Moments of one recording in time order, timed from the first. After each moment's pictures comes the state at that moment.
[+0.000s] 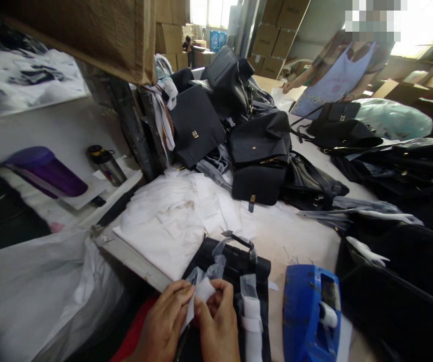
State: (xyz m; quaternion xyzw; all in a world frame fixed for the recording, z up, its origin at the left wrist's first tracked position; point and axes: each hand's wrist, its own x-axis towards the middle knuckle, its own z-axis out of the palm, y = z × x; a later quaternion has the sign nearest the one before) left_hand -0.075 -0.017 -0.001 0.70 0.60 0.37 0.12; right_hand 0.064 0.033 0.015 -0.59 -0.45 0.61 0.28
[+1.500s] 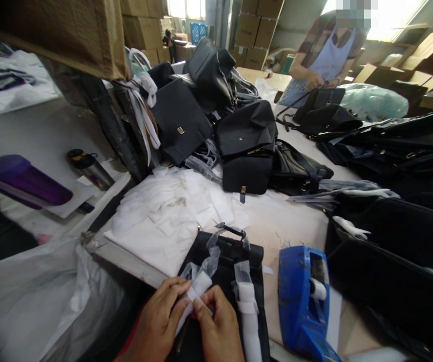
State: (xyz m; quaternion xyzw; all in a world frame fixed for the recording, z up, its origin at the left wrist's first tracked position) left_hand -0.077 -0.015 0.012 0.64 0.63 0.36 0.25; right_hand 0.075 0.021 0.024 -0.54 -0.48 0.64 0.26
